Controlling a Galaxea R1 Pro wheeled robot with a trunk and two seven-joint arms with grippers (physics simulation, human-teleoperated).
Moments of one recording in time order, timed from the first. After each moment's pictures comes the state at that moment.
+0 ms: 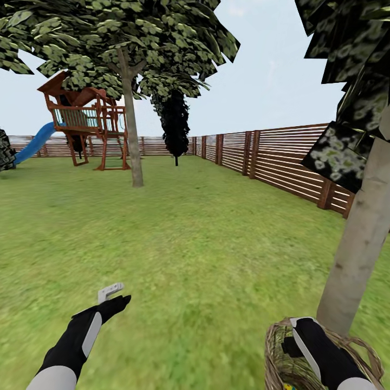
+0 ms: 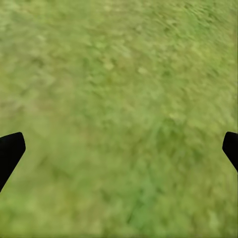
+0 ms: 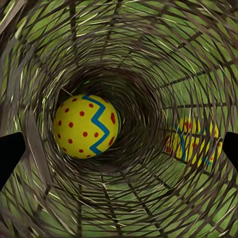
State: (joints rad) left arm -0.51 0.02 0.32 -0.79 0.11 0.42 -0.07; right arm -0.46 -0.18 0.09 -0.74 -0.07 0.85 -0.13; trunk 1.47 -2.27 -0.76
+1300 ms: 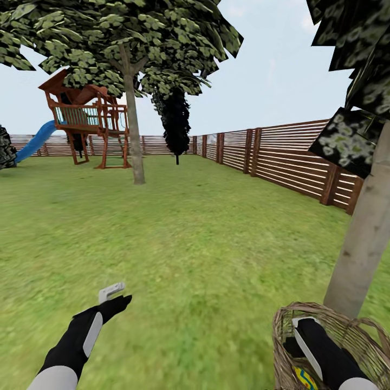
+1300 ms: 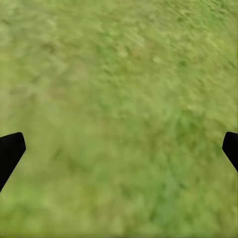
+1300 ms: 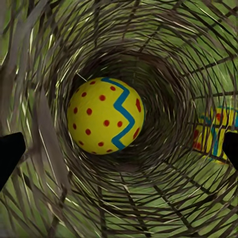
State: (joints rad) left arm -0.51 0.01 0.32 -0.79 0.11 0.42 -0.07; right arm -0.46 -0.19 0.09 -0.74 -0.07 0.84 -0.13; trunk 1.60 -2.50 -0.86
